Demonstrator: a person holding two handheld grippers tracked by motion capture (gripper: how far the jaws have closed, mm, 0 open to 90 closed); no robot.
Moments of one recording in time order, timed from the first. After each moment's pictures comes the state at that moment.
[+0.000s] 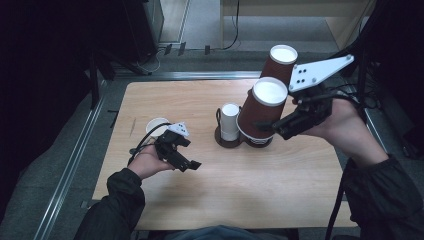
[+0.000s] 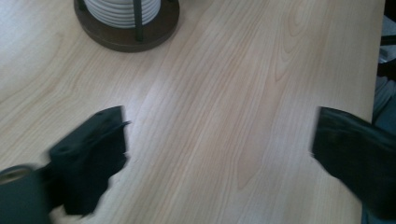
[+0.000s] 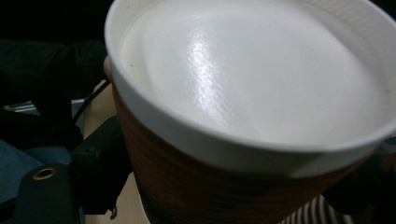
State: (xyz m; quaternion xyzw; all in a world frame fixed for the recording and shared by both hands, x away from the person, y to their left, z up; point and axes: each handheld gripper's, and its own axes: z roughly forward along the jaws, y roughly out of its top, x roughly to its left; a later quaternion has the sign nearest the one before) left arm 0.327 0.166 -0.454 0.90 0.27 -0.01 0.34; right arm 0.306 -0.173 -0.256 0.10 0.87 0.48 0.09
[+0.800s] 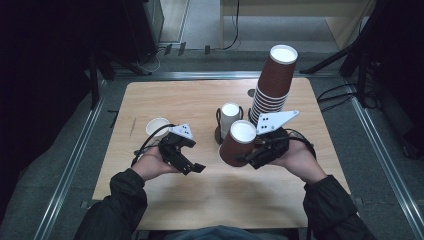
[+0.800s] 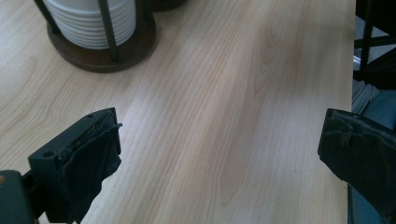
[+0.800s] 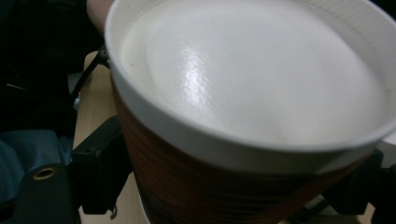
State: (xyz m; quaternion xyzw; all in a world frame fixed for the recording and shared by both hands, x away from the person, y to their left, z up) left arm 0.321 0.154 -0.452 0.90 0.24 -0.02 0.37; right arm 0.318 -0.139 -0.397 0.10 0.86 0.50 0.04
